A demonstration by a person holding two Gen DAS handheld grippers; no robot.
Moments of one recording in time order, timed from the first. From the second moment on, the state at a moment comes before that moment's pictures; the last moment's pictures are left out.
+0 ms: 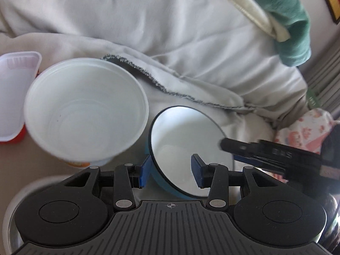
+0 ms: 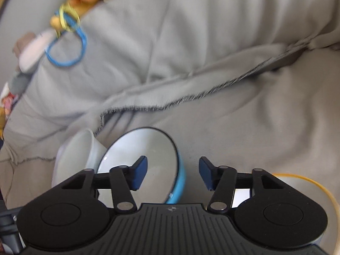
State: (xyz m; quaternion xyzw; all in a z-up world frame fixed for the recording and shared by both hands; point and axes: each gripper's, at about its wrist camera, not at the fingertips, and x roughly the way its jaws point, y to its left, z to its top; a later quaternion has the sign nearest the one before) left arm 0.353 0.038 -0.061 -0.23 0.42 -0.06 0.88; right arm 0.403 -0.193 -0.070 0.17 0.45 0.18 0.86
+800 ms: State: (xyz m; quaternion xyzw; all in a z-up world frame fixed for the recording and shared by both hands) left arm 0.350 0.049 -0.017 -0.21 0.38 -0.16 0.89; right arm 0.376 -0.214 -0.024 0.10 0.40 0.11 0.91
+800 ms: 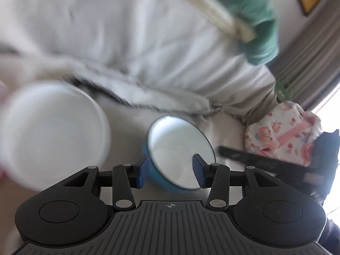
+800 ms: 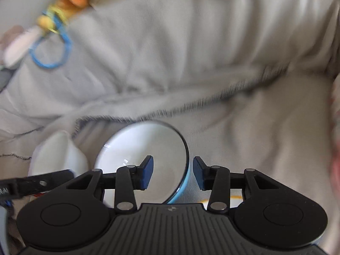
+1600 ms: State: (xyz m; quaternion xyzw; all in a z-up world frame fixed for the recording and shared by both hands) left arm 0.218 0.152 -0.102 -0.31 0.45 0.03 0.84; right arm 0.278 -0.102 -0.096 0.16 0.50 0.29 0.80
